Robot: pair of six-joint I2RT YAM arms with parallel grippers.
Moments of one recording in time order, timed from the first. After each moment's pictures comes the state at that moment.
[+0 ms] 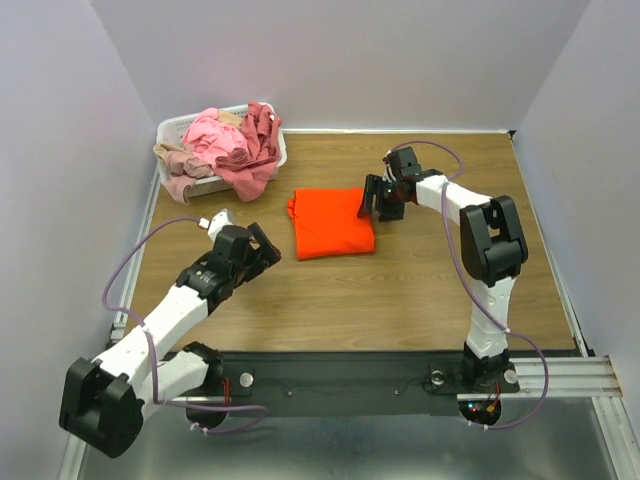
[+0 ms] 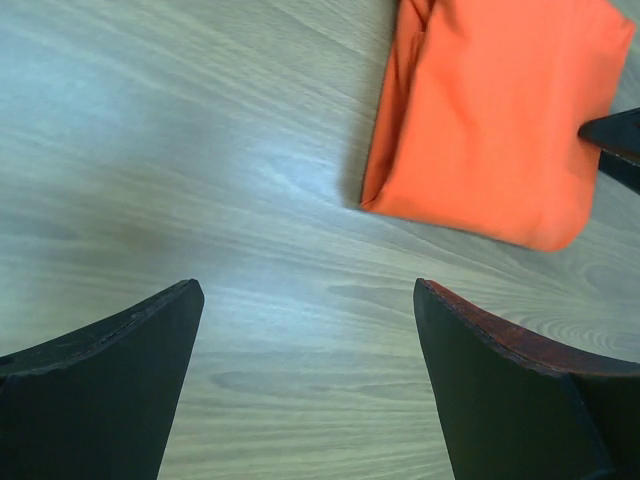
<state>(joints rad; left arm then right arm) -0.46 0.98 0.61 -0.36 -0.19 -0.89 0.32 2.06 1.50 -0.45 -0.27 0.44</state>
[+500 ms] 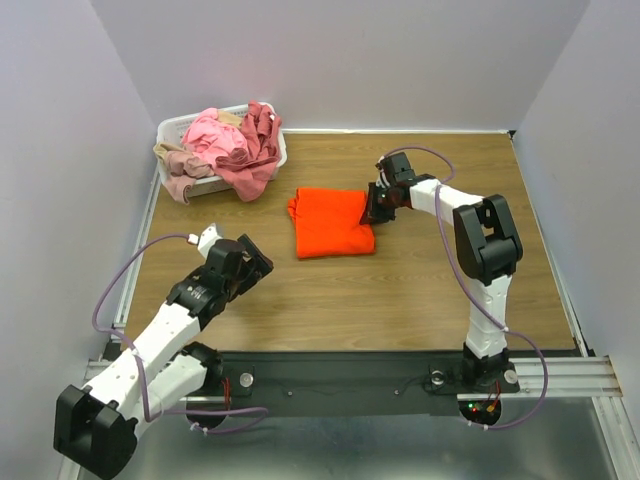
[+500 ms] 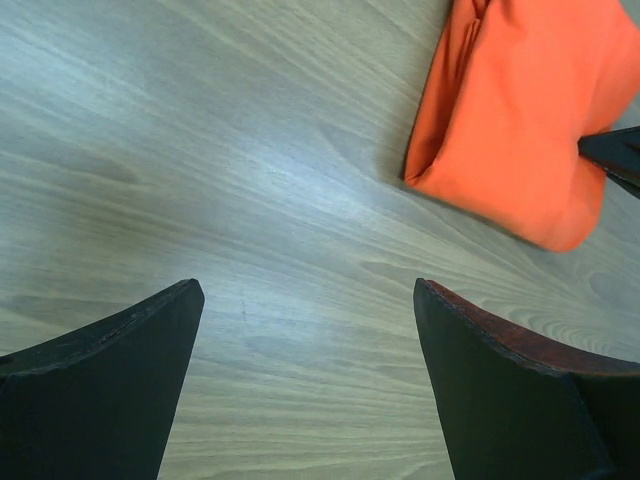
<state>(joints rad) -0.46 0.81 0.52 -0.47 -0.23 -0.98 0.36 2.09 1.48 -0.40 -0.30 0.46</state>
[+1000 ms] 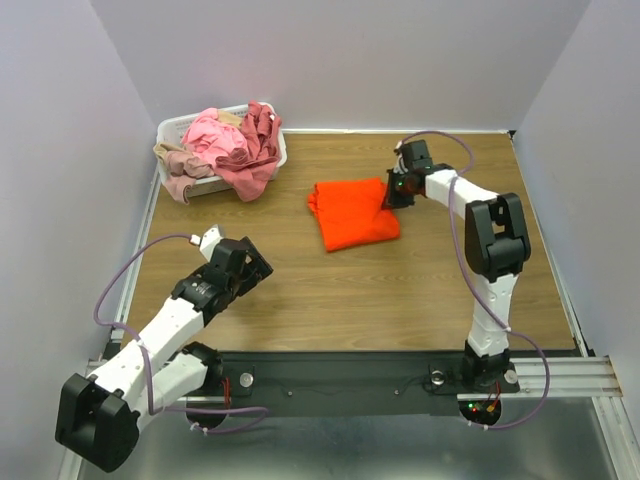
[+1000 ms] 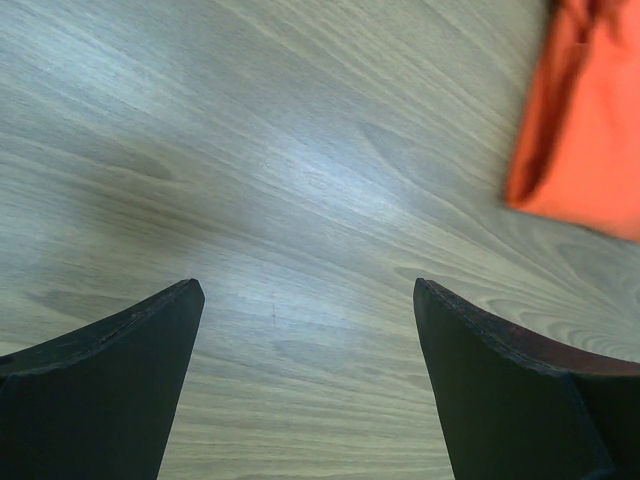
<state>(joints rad) -0.46 0.85 0.52 -0.48 -0.26 -0.97 0.28 2.09 1.54 -0.42 -0.17 0.34</state>
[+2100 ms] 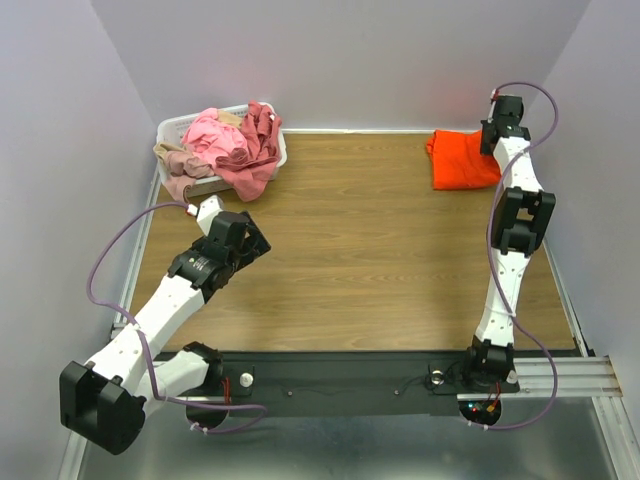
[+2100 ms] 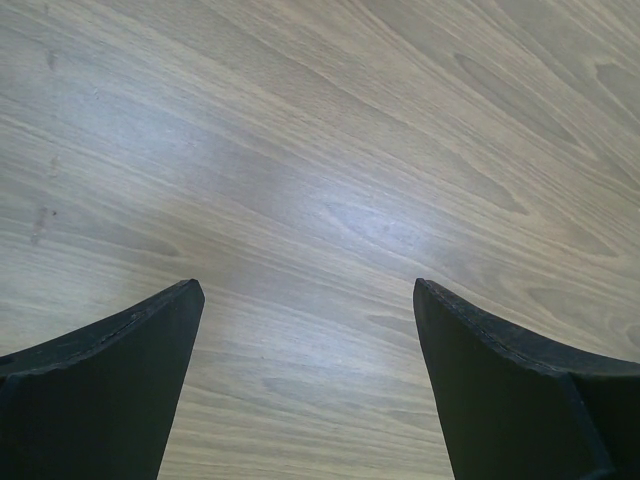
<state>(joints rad) -0.45 0.97 0.77 -0.57 -0.36 -0.84 -0.18 2.50 2.36 -0.57 0.23 -0.11</state>
